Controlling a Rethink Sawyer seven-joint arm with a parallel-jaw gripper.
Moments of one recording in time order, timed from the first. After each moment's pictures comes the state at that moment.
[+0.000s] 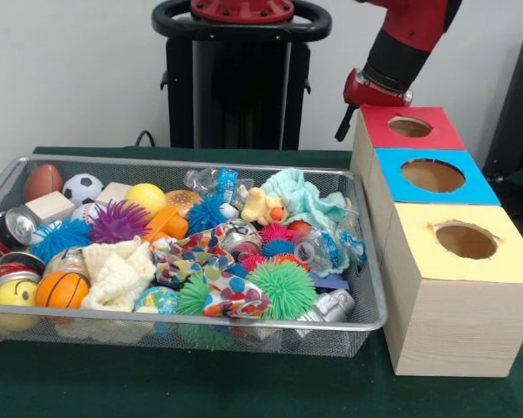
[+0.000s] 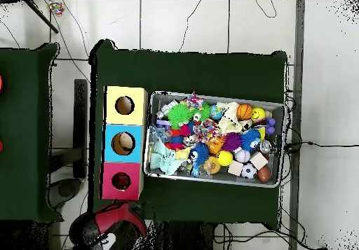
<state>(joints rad) 0.48 -0.49 -0.31 2.00 -0.05 0.21 2.21</state>
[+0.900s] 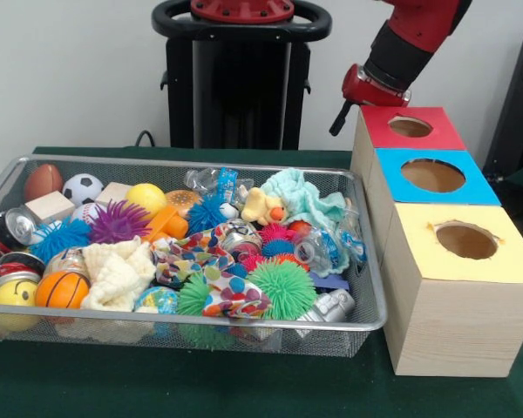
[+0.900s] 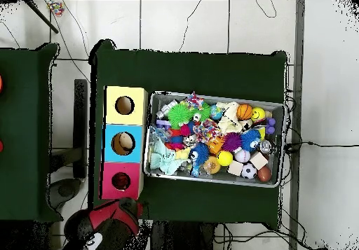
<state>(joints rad) 0.54 -0.47 -0.37 1.93 -0.09 0.35 2.21</state>
